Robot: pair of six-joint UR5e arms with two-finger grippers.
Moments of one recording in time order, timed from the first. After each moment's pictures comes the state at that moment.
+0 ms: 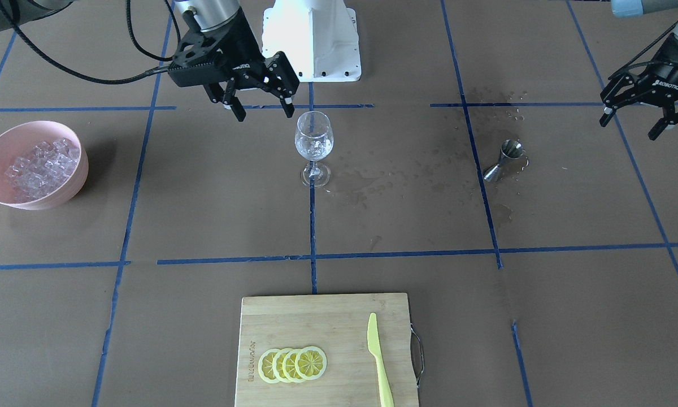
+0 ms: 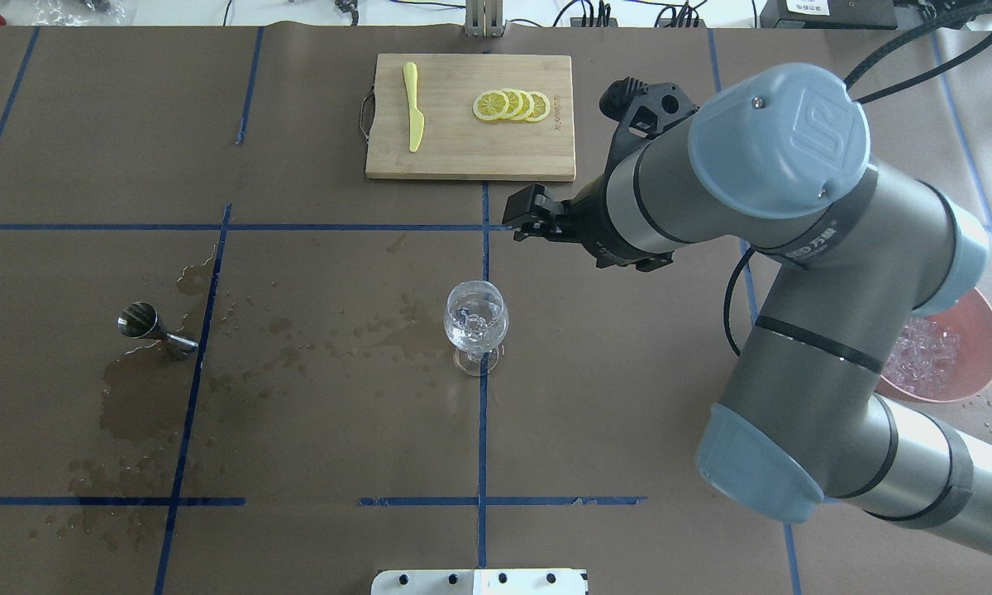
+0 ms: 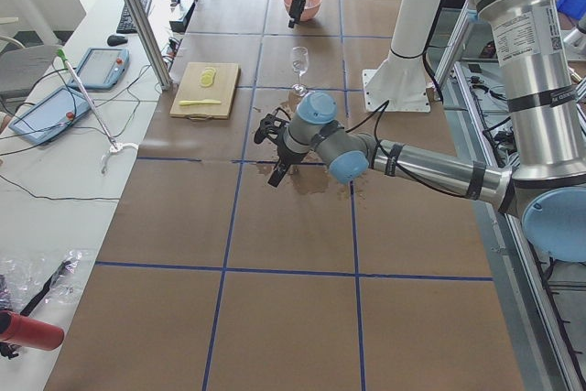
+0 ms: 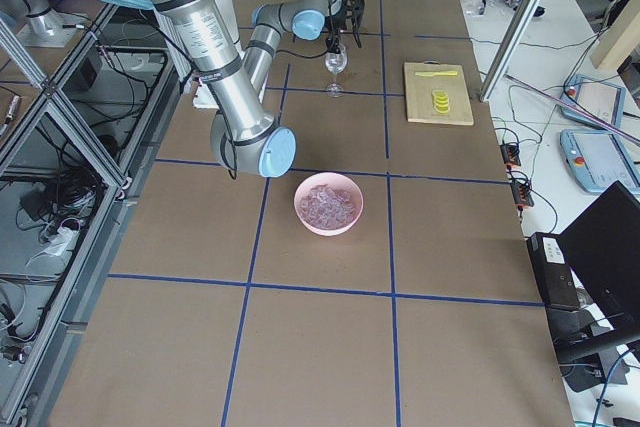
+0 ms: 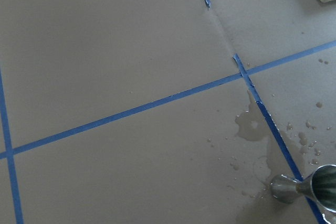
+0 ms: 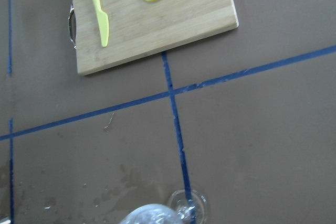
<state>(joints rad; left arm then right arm) -1.16 -1.33 -2.00 -2.17 -2.13 -0.41 0.63 -0.97 2.06 -1.66 1.84 1.42</state>
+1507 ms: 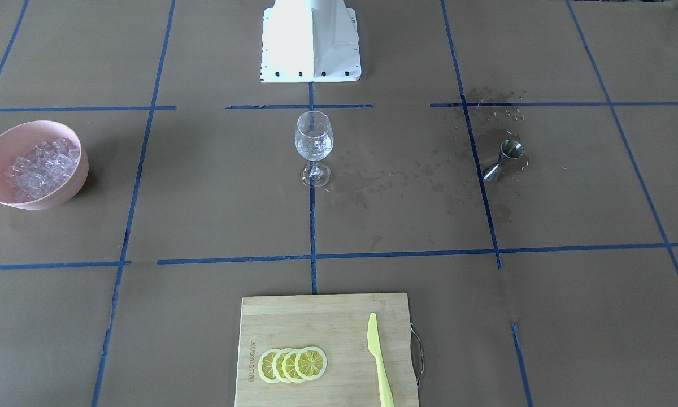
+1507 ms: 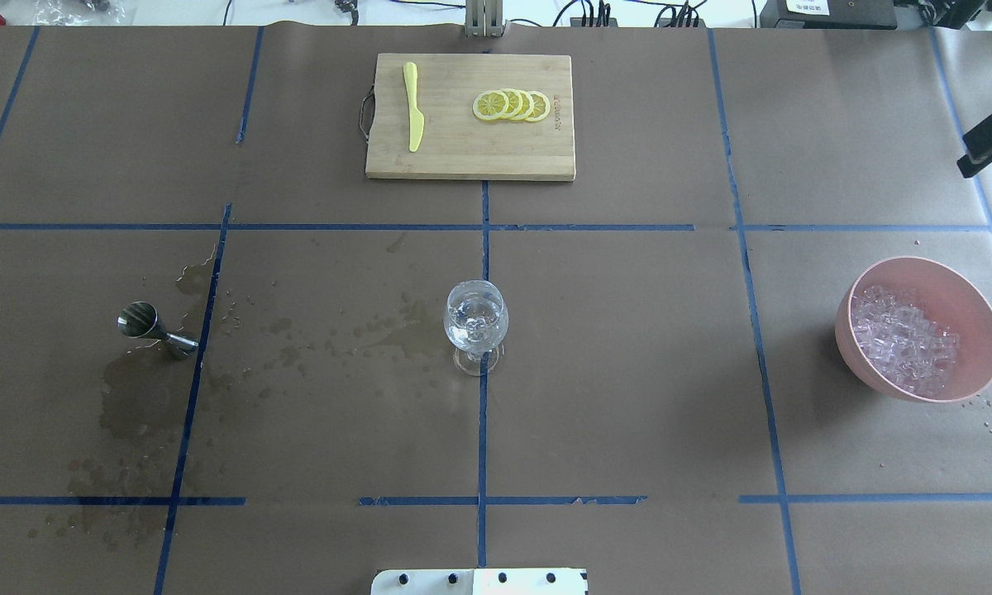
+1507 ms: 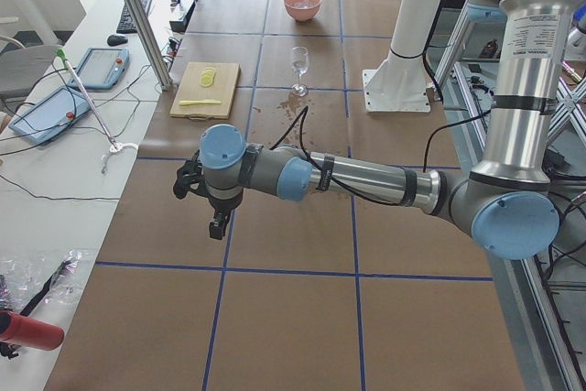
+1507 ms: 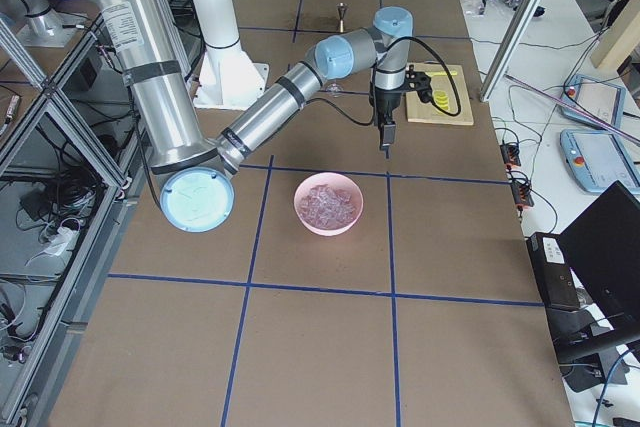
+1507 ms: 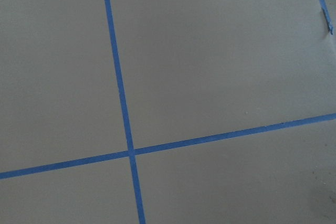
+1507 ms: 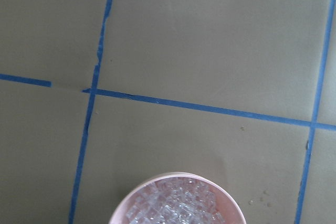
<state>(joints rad) -1.58 -1.63 -1.64 -1.68 -2.41 0.02 1.32 -1.38 2.01 -1.97 2.26 0.20</state>
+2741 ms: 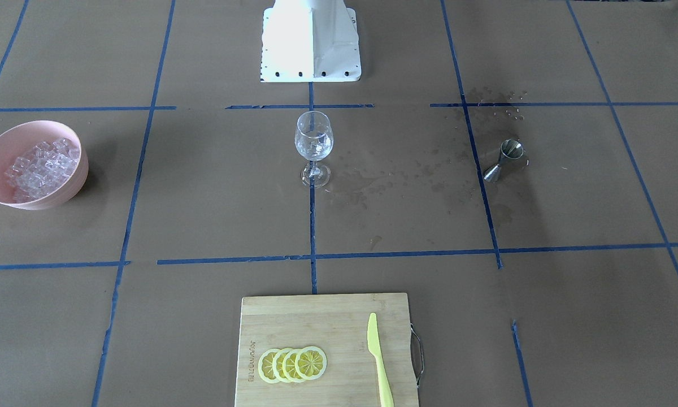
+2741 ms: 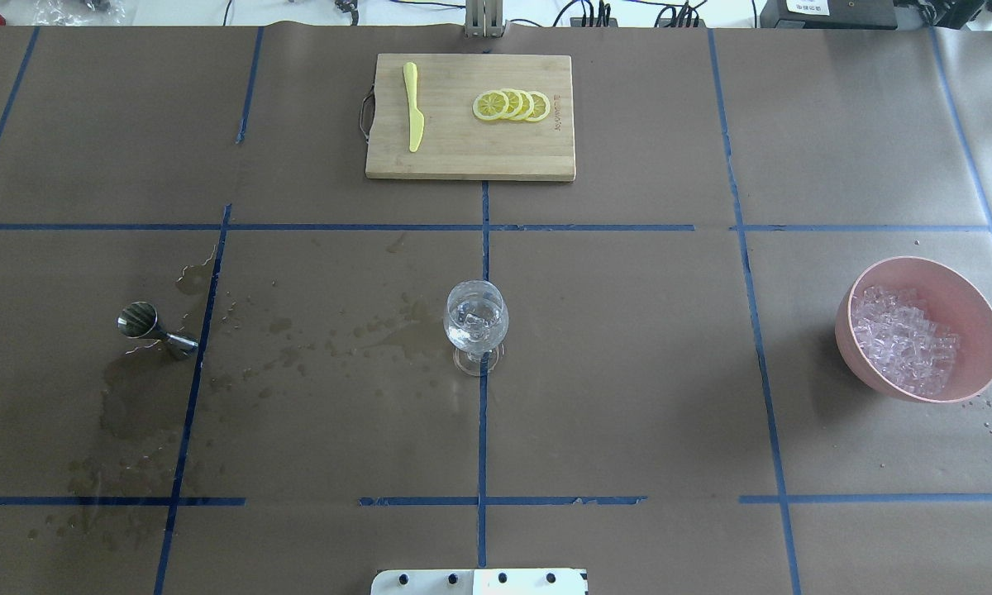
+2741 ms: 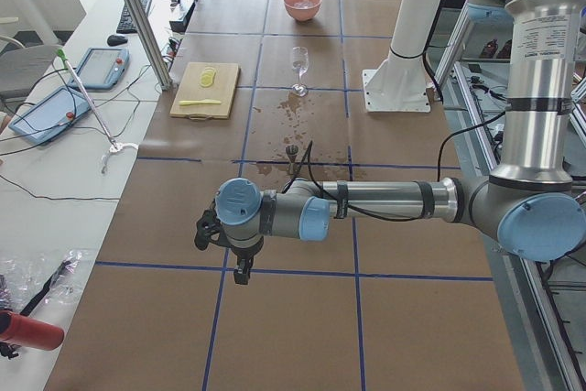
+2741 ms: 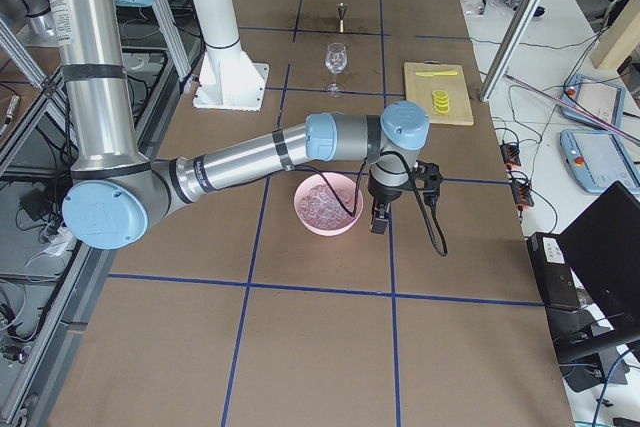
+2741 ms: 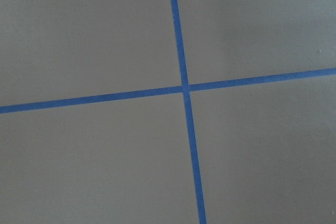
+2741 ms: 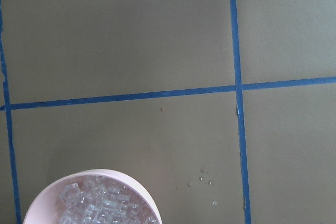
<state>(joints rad) -1.58 -1.54 -1.55 -1.69 -2.40 0.05 1.54 -1.47 1.76 -1.83 2.40 0.14</state>
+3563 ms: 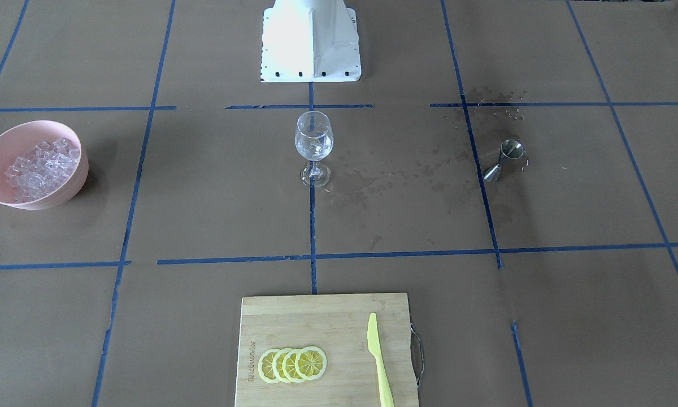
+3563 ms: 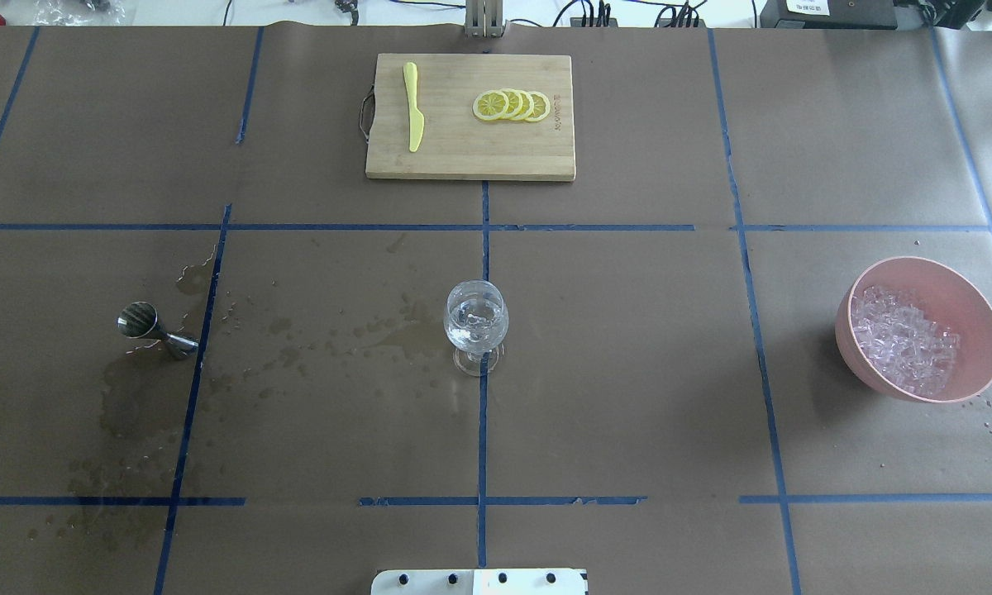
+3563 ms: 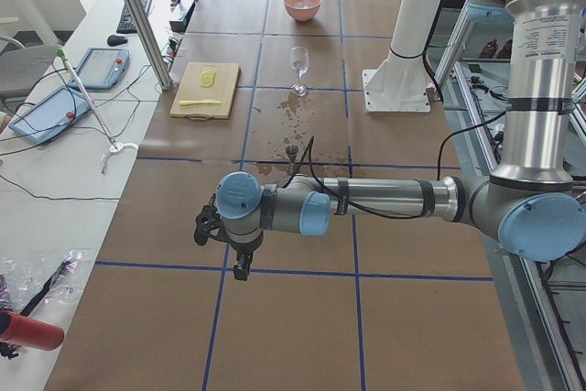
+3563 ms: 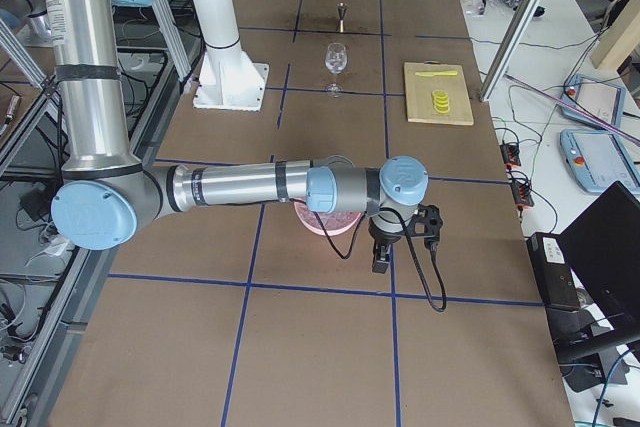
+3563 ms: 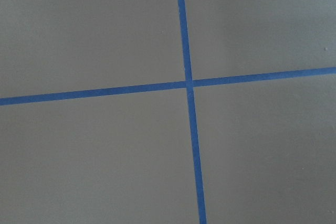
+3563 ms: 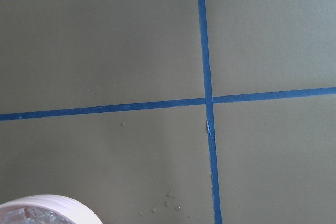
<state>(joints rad) -1.58 -1.56 -1.59 -1.66 -2.40 0.04 1.55 -1.49 1.61 -1.66 2.41 0.13</state>
